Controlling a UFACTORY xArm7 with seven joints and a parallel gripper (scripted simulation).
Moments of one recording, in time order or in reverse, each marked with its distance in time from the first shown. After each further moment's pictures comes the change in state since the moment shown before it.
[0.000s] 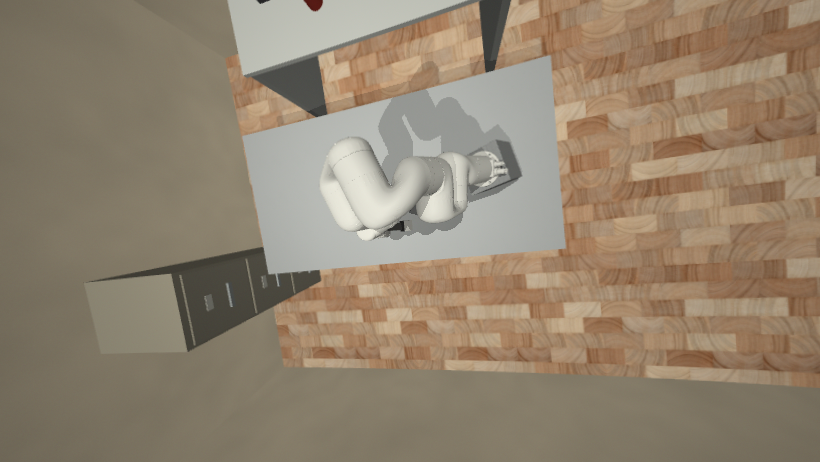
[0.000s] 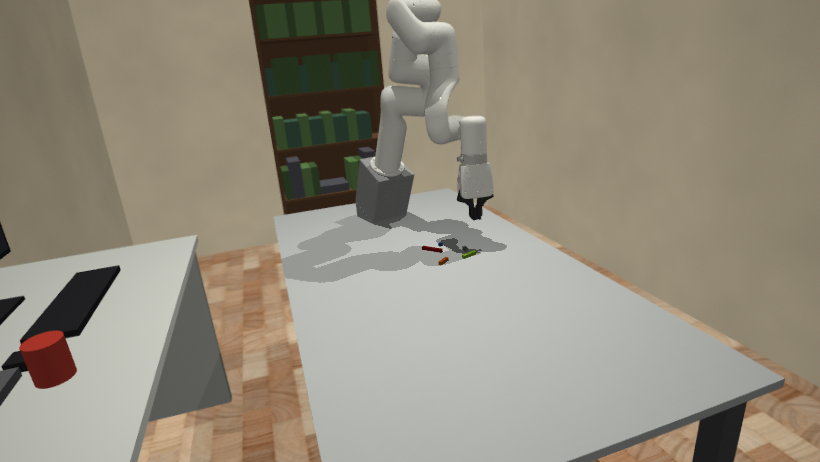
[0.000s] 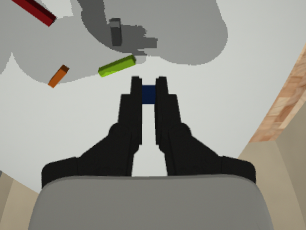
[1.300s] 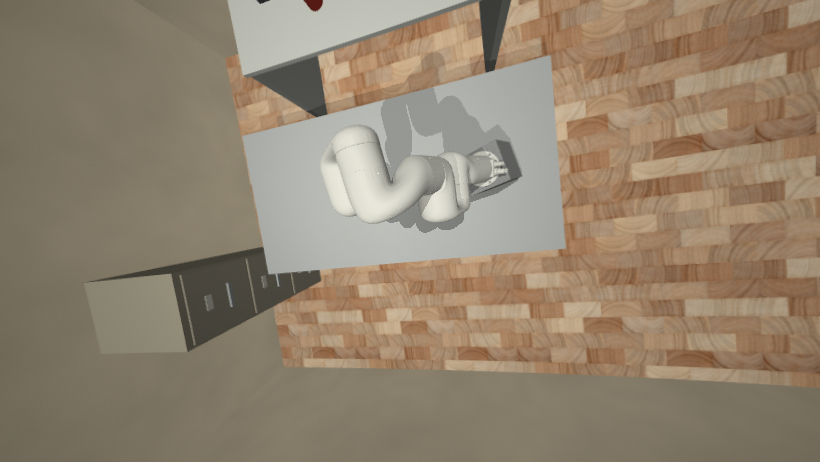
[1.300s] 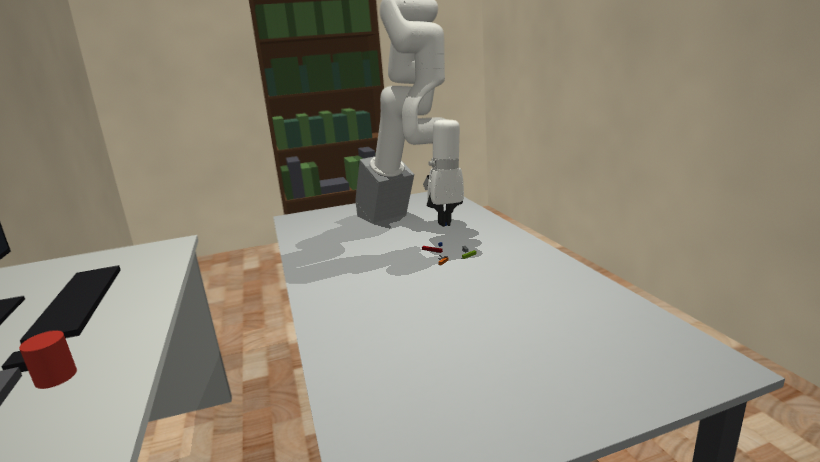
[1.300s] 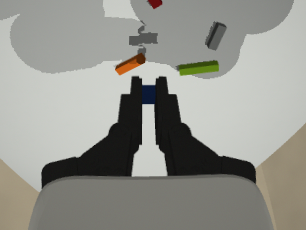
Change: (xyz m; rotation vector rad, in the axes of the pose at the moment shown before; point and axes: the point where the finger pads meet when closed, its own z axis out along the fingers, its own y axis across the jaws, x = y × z) arm -0.017 -0.104 0.001 0.061 0.019 -0.172
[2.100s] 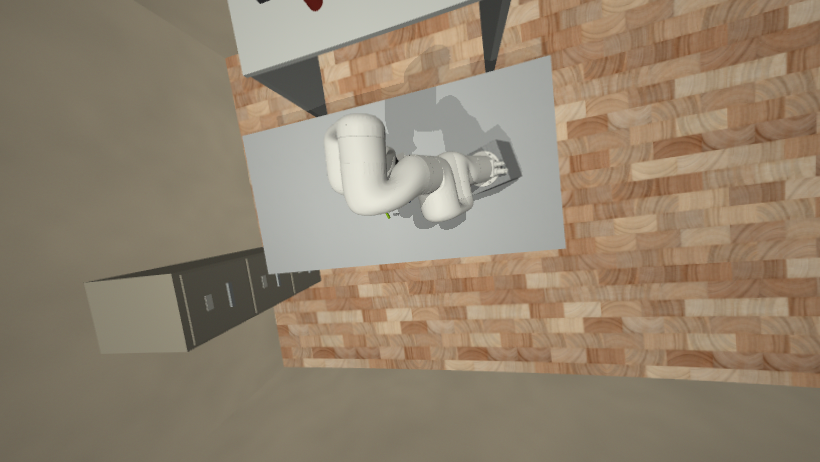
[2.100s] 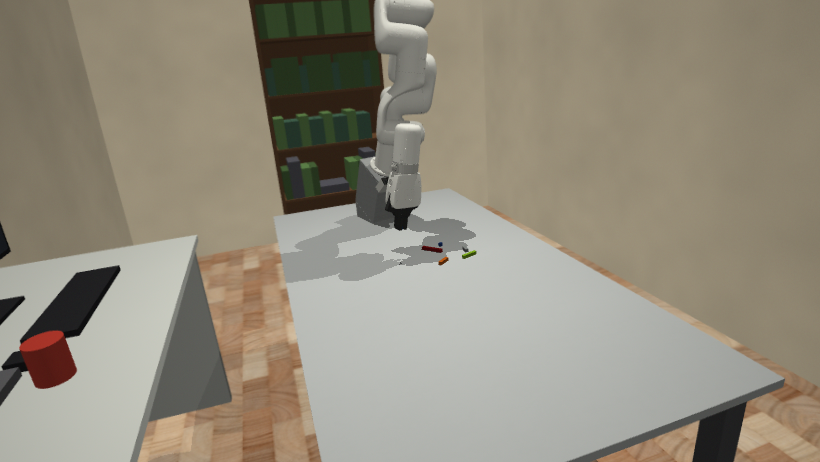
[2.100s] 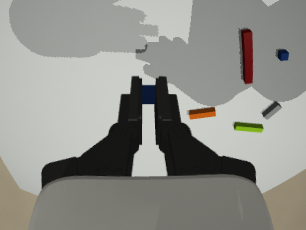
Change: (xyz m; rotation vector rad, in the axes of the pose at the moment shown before) arm 0.042 -0.123 0.009 0.067 0.056 -0.246
